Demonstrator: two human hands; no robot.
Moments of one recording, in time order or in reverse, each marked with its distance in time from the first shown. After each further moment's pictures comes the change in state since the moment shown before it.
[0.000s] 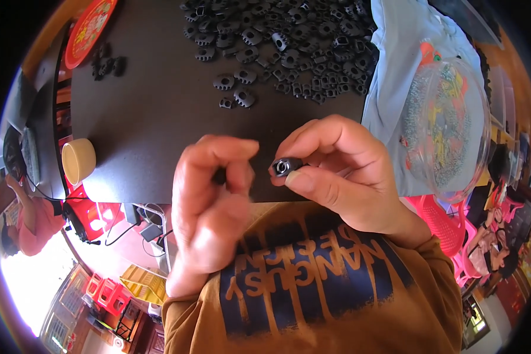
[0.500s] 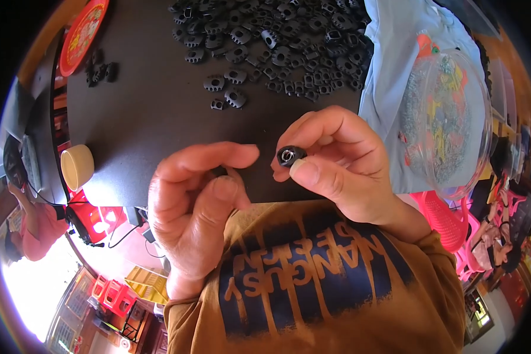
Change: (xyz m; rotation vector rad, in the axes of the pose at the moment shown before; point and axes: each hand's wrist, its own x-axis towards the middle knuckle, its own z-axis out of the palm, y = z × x) left_hand -0.007 0.005 0.002 0.009 0.039 0.022; right_hand 0.002 0.015 -0.008 0.131 0.041 -0.117
